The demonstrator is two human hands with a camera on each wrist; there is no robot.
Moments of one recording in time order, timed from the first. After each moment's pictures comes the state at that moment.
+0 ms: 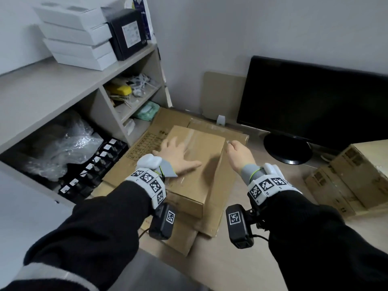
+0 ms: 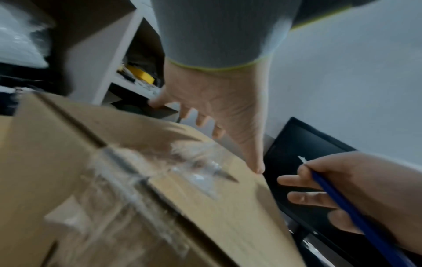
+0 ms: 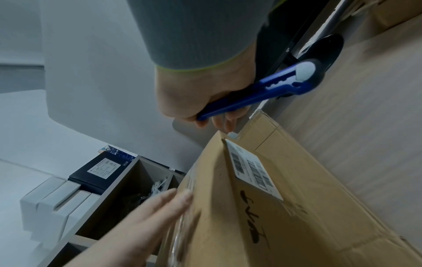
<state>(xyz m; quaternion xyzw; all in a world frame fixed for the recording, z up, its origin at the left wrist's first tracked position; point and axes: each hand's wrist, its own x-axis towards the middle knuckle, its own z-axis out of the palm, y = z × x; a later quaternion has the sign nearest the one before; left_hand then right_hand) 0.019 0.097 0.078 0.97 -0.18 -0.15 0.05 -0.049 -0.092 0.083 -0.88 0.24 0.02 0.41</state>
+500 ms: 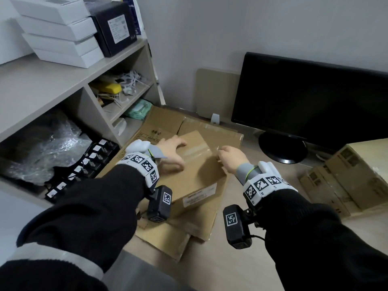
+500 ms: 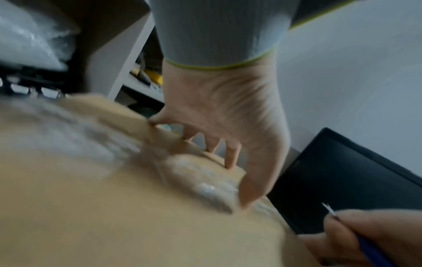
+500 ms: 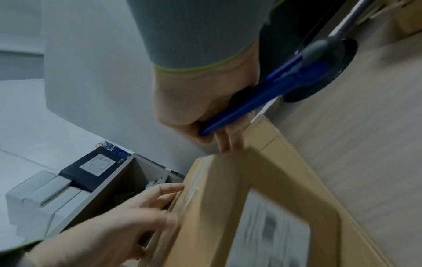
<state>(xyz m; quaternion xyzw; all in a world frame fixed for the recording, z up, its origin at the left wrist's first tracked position) 0.061 0.085 0.085 0.93 -0.23 -0.29 0.07 -0.042 -0.100 0.084 -0.87 0.22 0.13 0.43</state>
